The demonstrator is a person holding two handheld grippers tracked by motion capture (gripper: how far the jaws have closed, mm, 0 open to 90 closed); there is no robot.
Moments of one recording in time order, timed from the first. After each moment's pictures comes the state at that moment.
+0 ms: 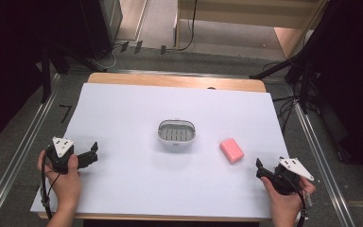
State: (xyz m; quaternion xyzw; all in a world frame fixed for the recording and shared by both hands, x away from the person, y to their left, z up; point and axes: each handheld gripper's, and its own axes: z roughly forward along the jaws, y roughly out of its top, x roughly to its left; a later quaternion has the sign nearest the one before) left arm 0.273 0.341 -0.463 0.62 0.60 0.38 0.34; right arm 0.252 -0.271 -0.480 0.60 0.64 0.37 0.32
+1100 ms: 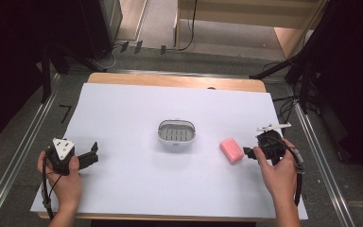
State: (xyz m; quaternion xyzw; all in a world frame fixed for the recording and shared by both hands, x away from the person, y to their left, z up) left arm 0.269 0.339 -0.463 0.62 0.58 0.40 0.34; right arm 0.331 -0.237 -0.418 0.54 0.79 0.24 0.13
